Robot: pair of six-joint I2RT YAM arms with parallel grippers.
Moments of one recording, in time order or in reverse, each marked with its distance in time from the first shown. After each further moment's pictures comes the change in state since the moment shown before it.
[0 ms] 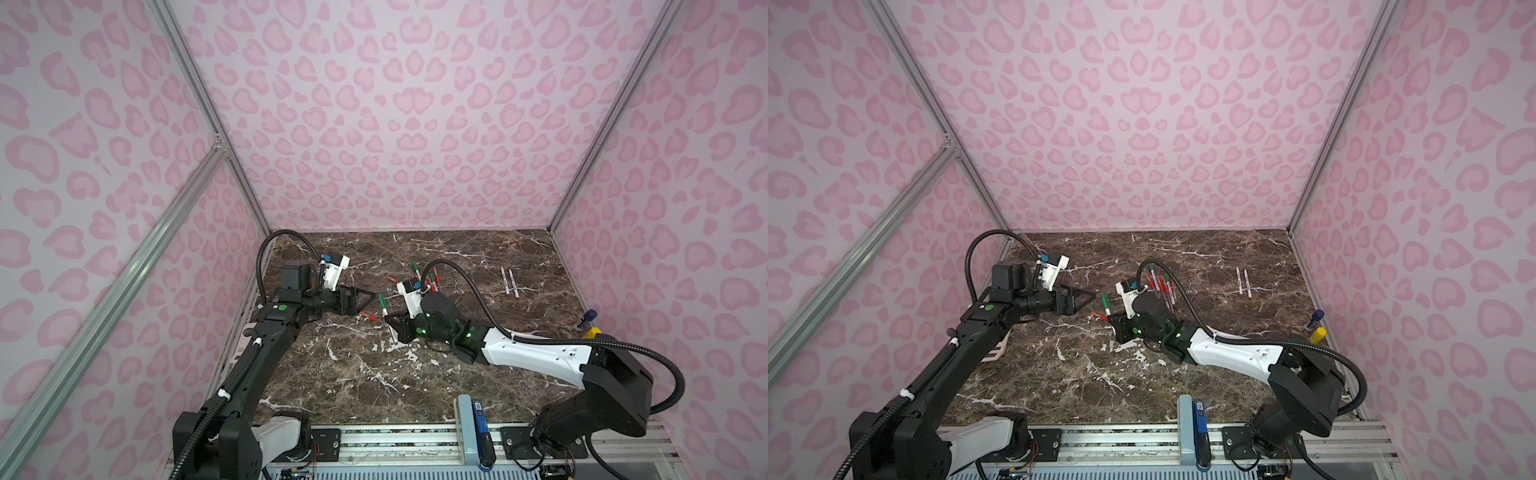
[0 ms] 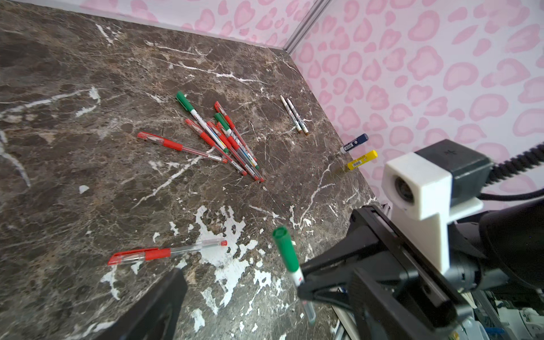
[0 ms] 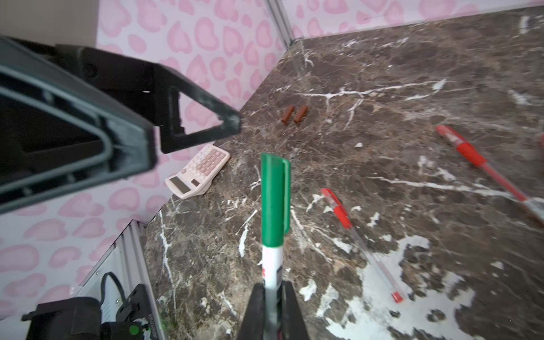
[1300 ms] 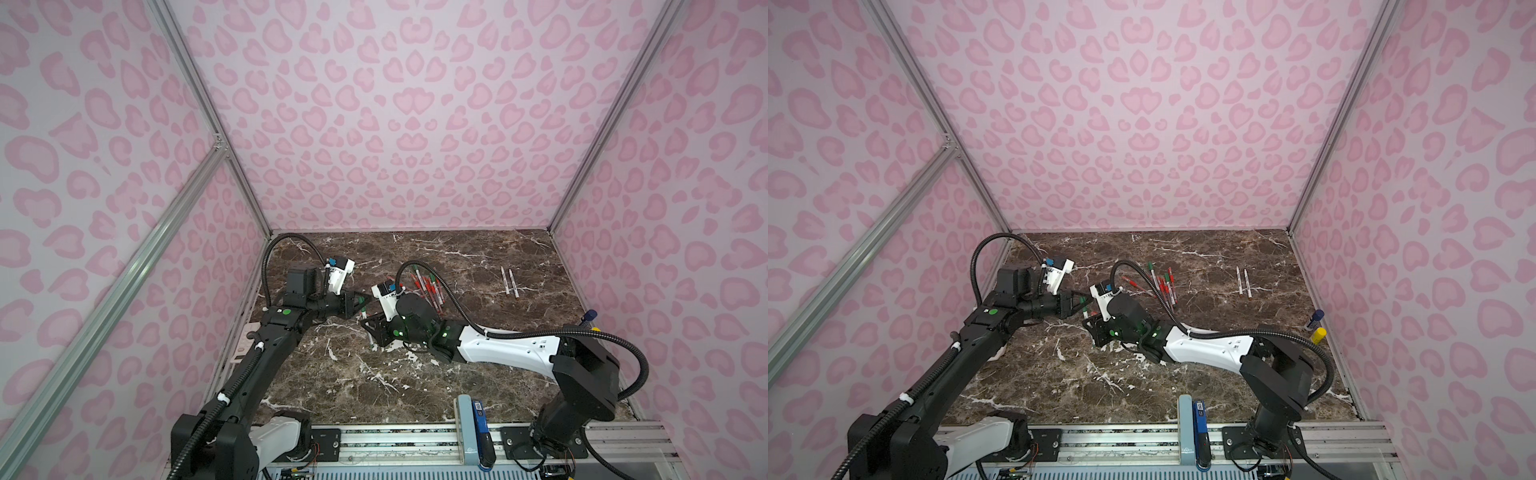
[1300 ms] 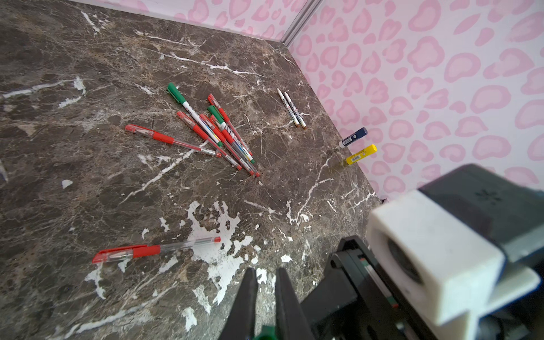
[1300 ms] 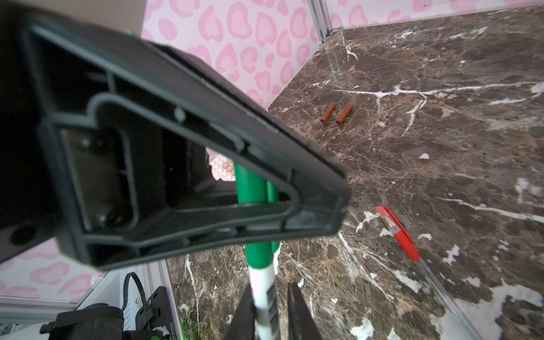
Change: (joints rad) left arm -0.036 -0.031 -0.034 0.028 -0.032 -0.031; right arm 0.074 0.142 0.128 0.026 0.001 0.001
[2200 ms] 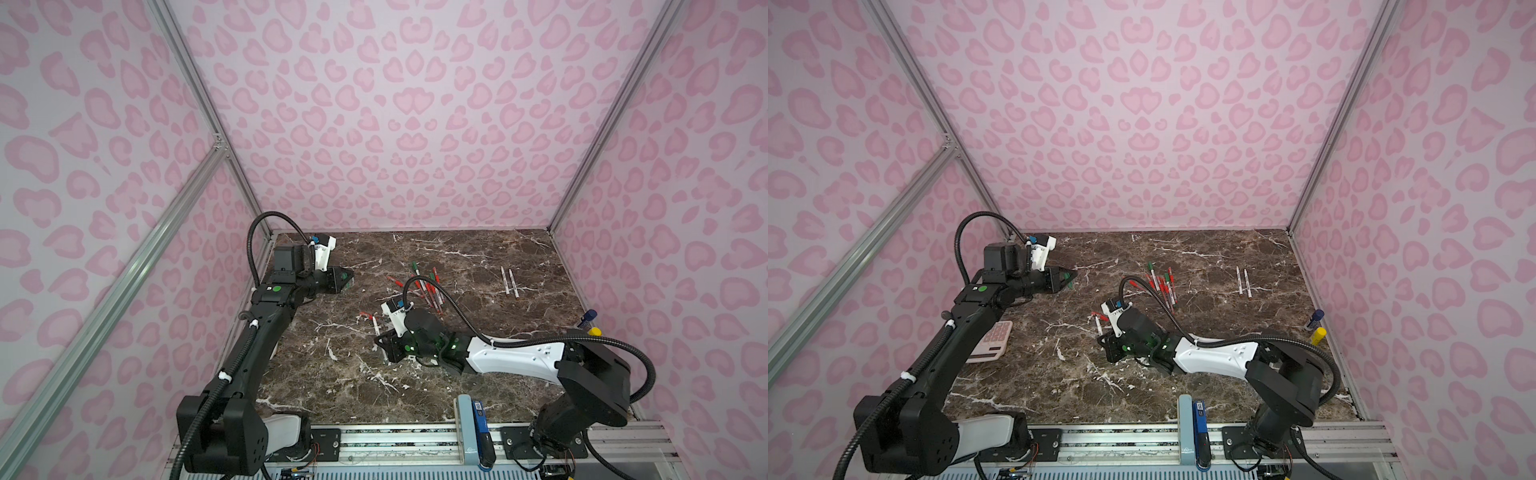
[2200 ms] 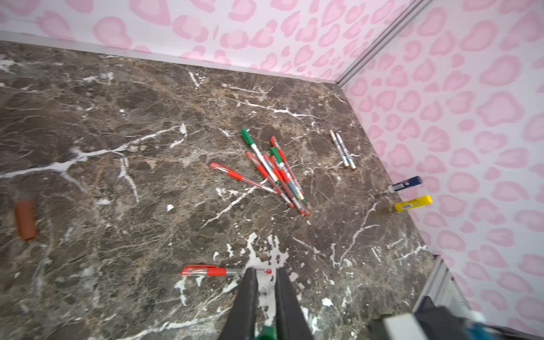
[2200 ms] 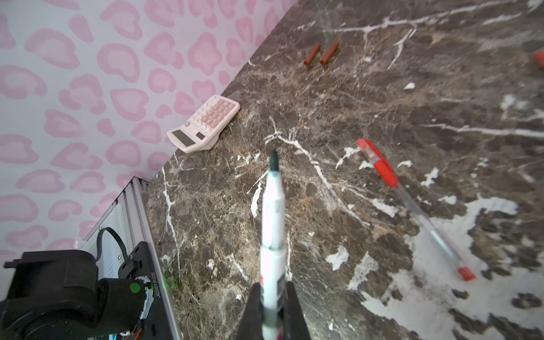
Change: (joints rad) left arm 0.099 0.156 0.232 -0.107 -0.196 0.031; right arm -0.001 -0.099 -0.182 -0.003 0.010 -0.001
